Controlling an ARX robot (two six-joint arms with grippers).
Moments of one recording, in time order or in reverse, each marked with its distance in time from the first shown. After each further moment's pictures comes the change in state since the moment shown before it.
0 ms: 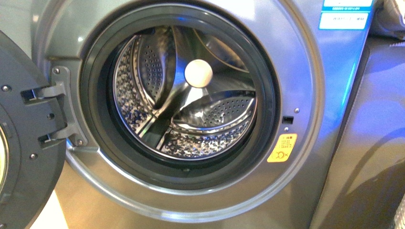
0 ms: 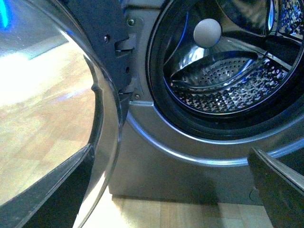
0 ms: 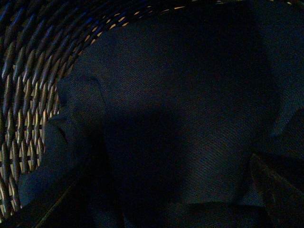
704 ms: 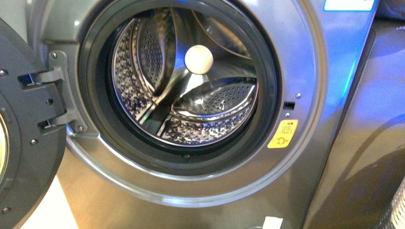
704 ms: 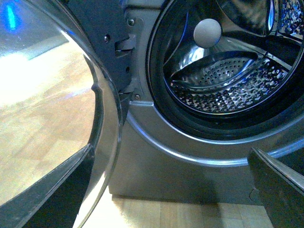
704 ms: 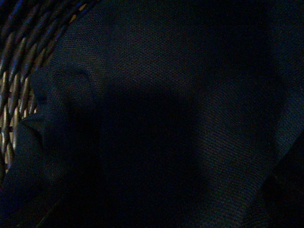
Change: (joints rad) left arm 0.000 0.000 0.000 0.000 0.000 0.000; right arm 0.066 0.114 0.101 -0.002 0.051 0.002
